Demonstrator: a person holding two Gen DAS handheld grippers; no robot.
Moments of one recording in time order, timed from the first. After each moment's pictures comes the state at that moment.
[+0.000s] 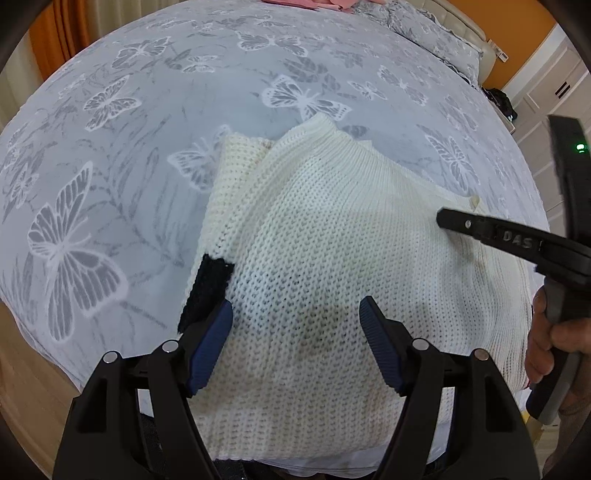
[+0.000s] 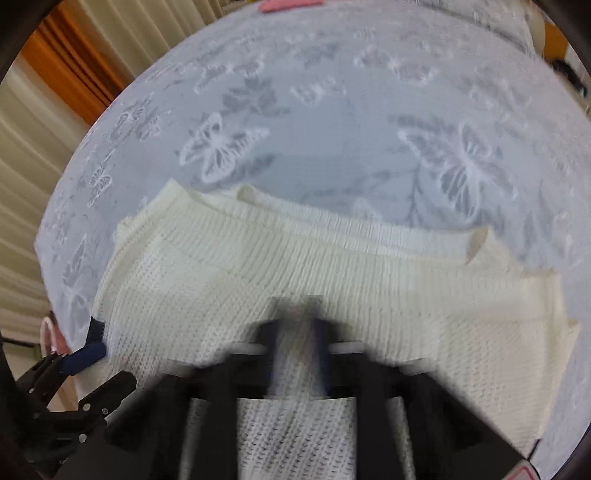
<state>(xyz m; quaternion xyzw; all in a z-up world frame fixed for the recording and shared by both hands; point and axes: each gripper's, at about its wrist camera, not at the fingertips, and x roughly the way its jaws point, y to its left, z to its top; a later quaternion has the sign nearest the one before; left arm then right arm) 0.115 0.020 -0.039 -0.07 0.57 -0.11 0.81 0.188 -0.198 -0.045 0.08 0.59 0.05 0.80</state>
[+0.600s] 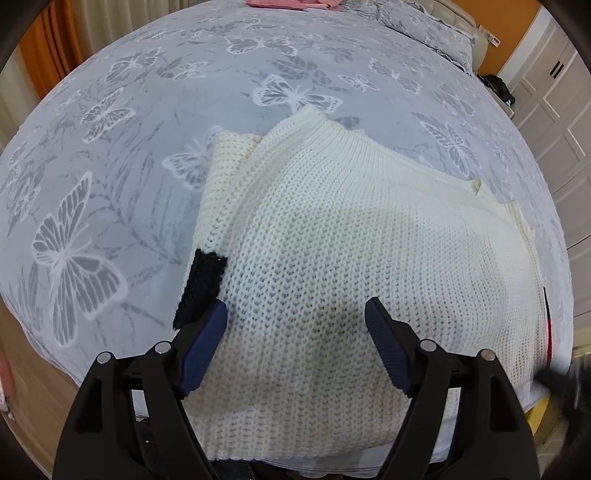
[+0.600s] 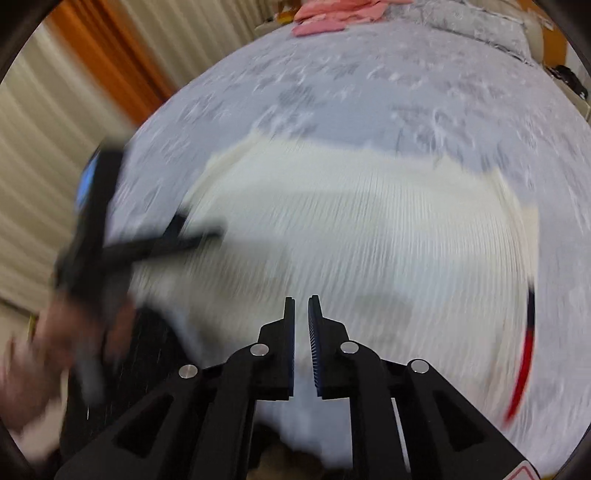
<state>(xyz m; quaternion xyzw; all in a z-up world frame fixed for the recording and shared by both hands) 0.107 0.009 -0.041 -0.03 0.57 -0.11 0.82 0.052 -0.194 0.010 0.08 0.53 0.09 0.84</state>
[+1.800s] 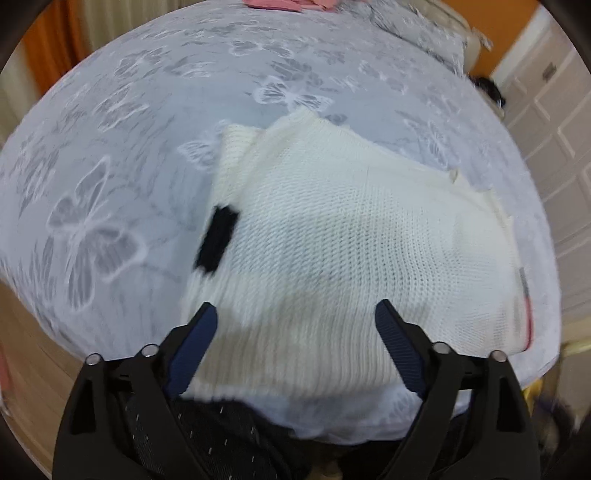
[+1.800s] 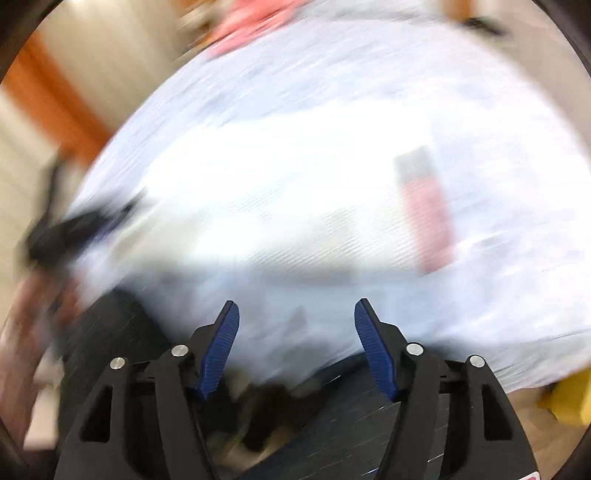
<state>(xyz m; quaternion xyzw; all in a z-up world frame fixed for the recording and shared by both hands) 0.067 0.034 -0.013 -0.06 0.57 -0.12 0.81 -0.104 -0.271 0.023 0.15 0.51 -0.09 0.84</state>
